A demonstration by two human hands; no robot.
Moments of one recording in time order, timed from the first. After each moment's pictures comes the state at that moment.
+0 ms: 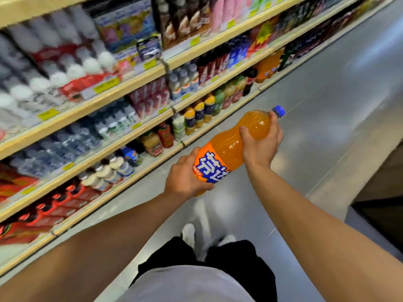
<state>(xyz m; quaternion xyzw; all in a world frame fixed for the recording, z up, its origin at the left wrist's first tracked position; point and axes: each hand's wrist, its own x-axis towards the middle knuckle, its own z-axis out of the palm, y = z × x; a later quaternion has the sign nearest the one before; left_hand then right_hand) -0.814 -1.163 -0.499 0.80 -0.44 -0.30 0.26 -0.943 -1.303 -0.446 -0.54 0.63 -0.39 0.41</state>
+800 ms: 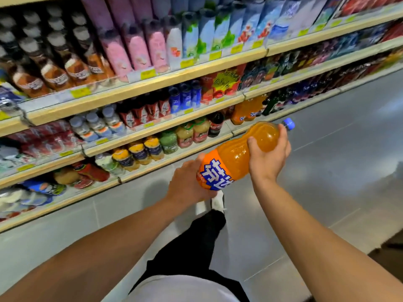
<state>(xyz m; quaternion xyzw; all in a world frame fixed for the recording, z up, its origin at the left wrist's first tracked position) -0.950 -1.738 -0.547 0.84 -0.39 -0.27 0.27 -1.056 -1.894 -0.478 -0.60 0.59 -0.35 0.41</state>
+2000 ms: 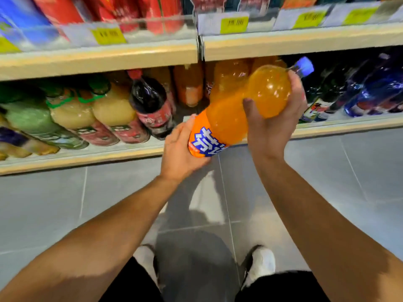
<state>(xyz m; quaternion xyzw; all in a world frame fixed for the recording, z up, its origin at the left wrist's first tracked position) -0.910 -2.250 -1.034 0.87 -0.24 -0.06 0.42 -0.973 -2.418 -0.937 -0.72 0.32 -0.42 0.44</state>
